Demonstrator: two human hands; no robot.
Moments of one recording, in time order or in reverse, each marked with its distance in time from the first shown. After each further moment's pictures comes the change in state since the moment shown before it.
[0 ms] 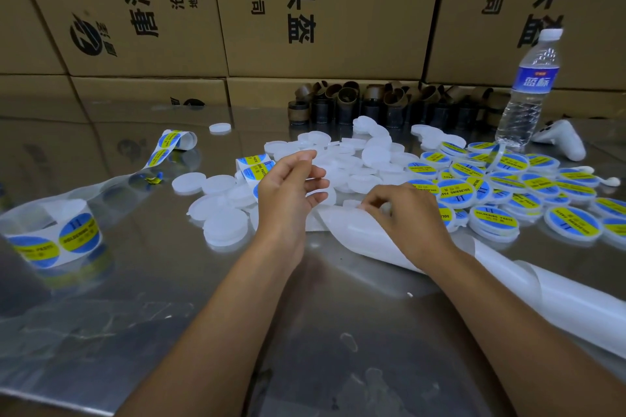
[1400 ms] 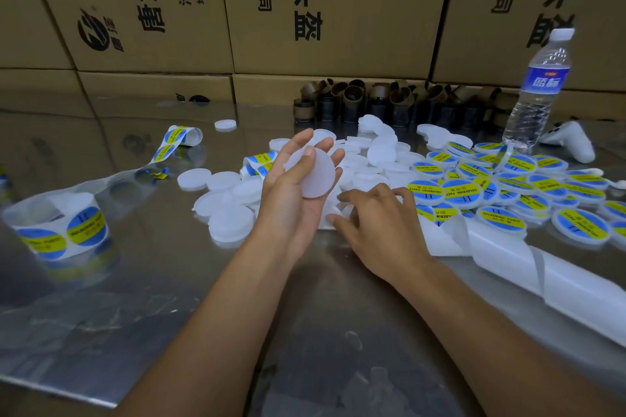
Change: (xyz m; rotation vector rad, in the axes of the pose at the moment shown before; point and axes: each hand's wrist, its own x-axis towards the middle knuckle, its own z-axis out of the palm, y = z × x) left_hand 0.003 0.003 -0.004 -0.377 -0.224 -0.052; right_hand -0.008 -0.034 0.018 -0.238 -0.058 -0.070
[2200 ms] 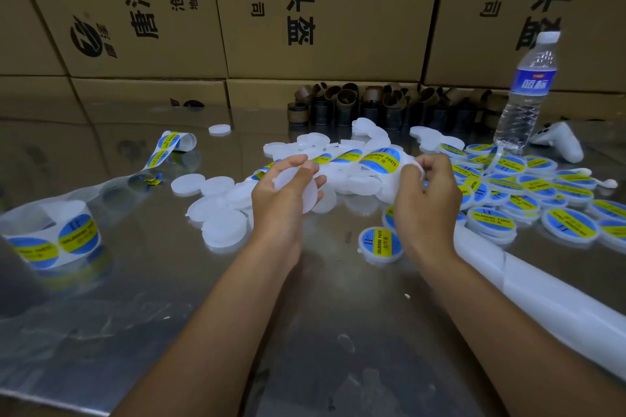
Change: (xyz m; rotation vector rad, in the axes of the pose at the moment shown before) left_hand 0.001 -0.008 -0.005 0.332 0.235 0.048; right_hand 0.007 0.013 -0.026 0.786 0.611 0.495
